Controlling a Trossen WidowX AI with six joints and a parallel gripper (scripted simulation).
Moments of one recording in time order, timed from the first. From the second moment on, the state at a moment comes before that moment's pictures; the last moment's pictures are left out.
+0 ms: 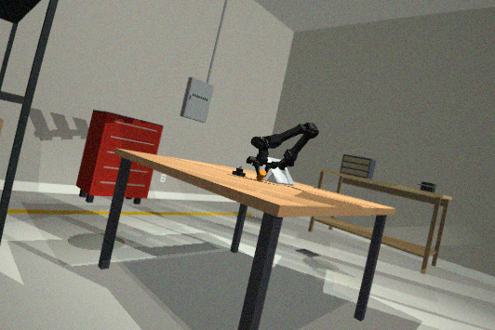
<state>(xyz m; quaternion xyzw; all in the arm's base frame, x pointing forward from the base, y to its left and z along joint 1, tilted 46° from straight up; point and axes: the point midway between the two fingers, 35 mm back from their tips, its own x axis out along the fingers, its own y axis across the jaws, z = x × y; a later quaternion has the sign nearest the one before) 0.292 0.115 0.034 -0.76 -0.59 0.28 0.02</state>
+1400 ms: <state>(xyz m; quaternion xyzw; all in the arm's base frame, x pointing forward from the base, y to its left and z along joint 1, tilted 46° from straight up) 0.277 0.095 0.015 -0.80 -0.58 0.13 0.13</state>
